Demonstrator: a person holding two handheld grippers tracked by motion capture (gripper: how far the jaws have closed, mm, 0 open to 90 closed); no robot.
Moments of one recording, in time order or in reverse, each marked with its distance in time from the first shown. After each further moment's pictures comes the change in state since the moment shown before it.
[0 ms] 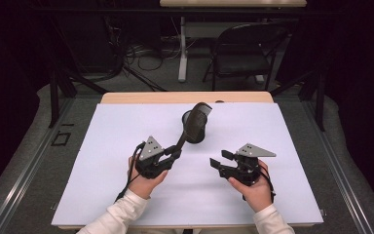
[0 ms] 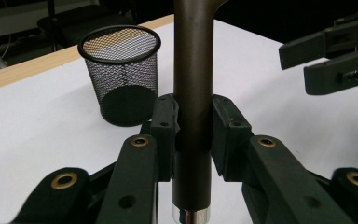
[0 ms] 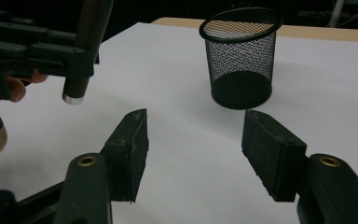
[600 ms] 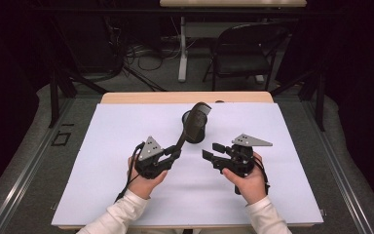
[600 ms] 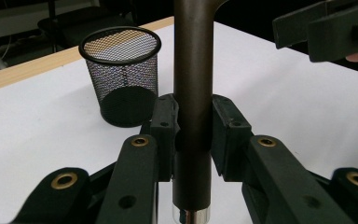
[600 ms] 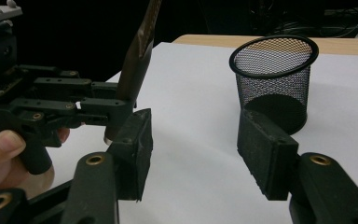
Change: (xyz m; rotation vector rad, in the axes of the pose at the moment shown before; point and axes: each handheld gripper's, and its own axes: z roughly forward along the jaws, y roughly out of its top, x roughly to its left) left arm 0.001 -0.001 -0.001 -0.011 -0.003 -0.007; right arm 0.013 0.031 0.008 -0.030 0.086 0.072
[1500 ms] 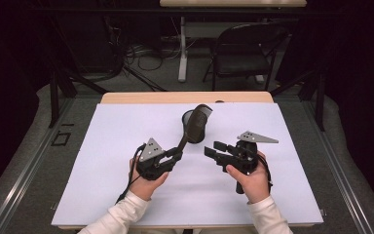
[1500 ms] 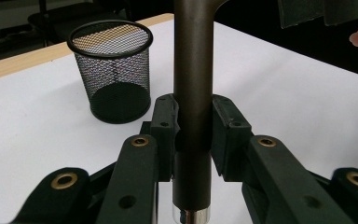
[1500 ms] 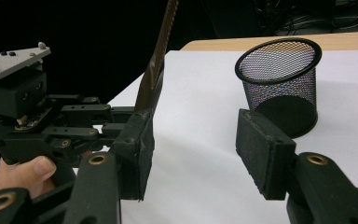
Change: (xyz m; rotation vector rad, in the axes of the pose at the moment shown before) left arm -0.003 -0.004 0.003 0.005 -0.025 -0.015; right arm -0.002 0.010 -0.009 -0.014 0.042 0.091
